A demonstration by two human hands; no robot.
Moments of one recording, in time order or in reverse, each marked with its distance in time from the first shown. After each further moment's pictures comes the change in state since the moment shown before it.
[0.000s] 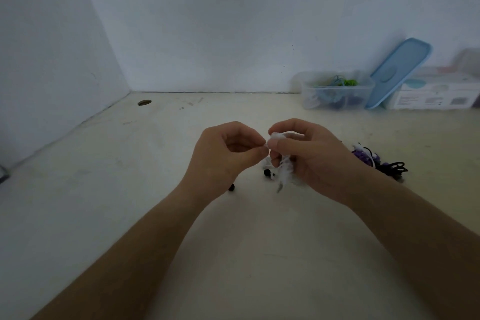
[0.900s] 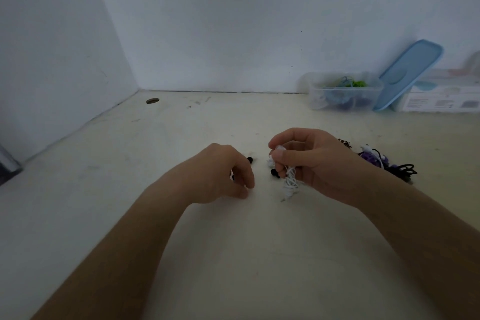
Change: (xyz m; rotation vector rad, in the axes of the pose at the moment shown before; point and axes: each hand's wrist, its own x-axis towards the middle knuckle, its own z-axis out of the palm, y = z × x) left_hand 0.004 -0.001 -0.034 0.797 -0.550 -0.129; right_hand -0.004 0.000 0.001 -0.100 -0.114 0.077
